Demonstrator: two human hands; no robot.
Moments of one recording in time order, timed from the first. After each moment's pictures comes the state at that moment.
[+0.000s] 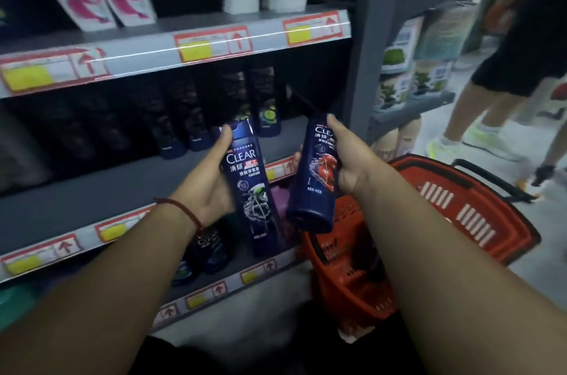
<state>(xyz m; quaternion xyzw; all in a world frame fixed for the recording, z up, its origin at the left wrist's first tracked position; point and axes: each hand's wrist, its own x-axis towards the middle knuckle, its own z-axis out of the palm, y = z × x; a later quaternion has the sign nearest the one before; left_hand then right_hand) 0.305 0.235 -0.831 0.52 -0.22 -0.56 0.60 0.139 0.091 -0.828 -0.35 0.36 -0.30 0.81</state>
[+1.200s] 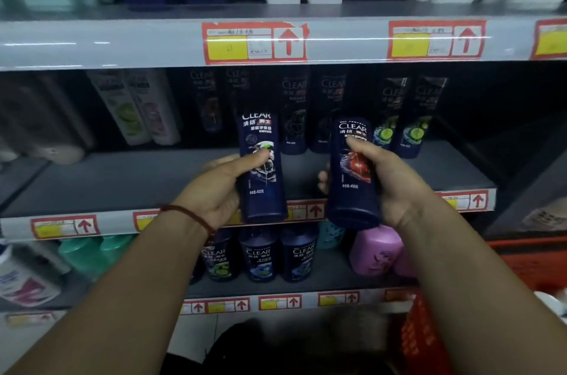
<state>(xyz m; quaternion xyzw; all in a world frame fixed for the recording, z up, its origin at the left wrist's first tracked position) 0.460 0.324 -0.846 0.57 -0.13 -0.38 0.71 0.314 0.141 -0.842 -0.42 0.28 -0.12 0.86</state>
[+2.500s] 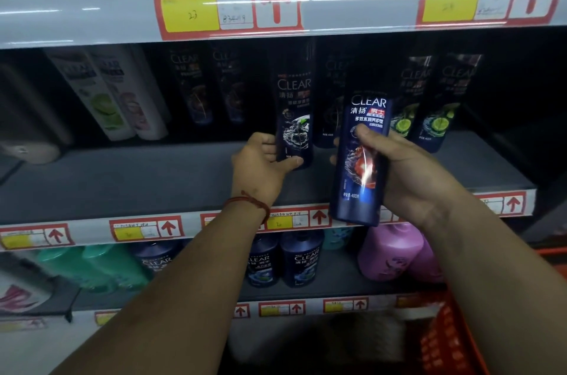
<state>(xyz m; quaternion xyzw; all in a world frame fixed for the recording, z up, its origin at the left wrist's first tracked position) 0.488 0.231 -0.908 0.77 -0.27 -0.05 0.57 0.329 0.104 -0.862 -0.48 0.22 -0.21 0.83</state>
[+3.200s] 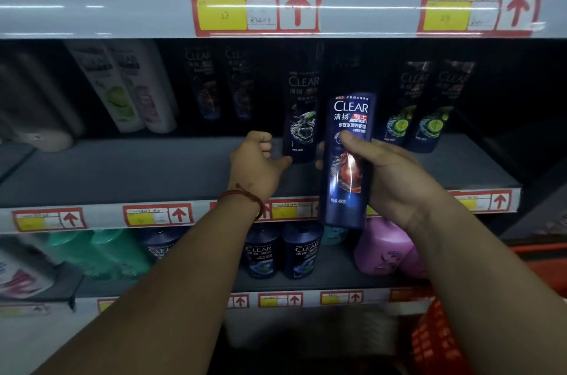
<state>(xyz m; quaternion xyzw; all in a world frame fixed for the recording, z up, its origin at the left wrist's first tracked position) 0.488 0.253 -0.904 0.80 -0.26 -0.06 0.54 0.327 0.138 -0.857 -0.50 0.22 -0.19 0.82</state>
